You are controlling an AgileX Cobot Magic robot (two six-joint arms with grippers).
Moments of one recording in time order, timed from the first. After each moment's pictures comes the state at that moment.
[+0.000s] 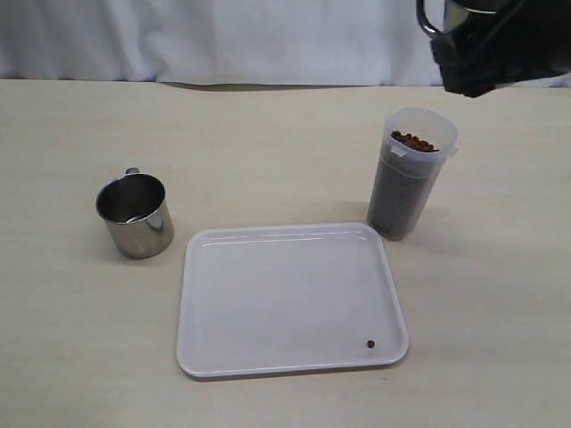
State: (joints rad) left arm -0.12 0.22 -0.09 0.28 -0.04 -0.34; right arm 0.50 1.19 -0.93 -0.43 0.32 0.15
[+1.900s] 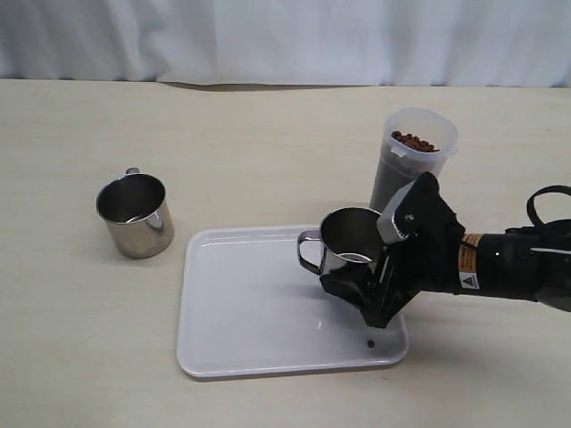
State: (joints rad) left arm -0.12 0.22 -0.09 0.28 -0.04 -0.34; right arm 0.36 1.82 -0.49 -0.99 -0.75 0.40
